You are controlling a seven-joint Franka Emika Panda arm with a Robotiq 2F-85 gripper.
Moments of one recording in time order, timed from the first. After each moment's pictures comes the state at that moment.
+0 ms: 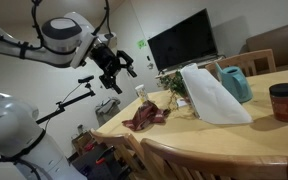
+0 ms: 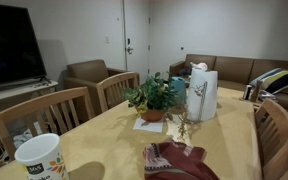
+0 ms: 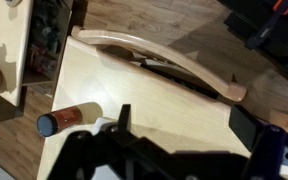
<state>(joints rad) -0.04 -0.70 -0.05 -2.79 -0.58 2.16 -0.41</state>
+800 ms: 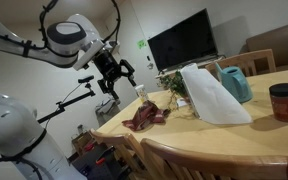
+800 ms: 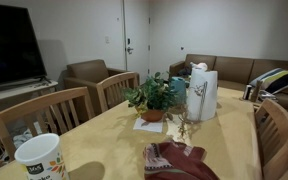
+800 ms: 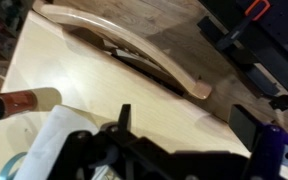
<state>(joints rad) 0.04 -0.66 -0.12 -2.79 -0.48 2.14 -0.58</state>
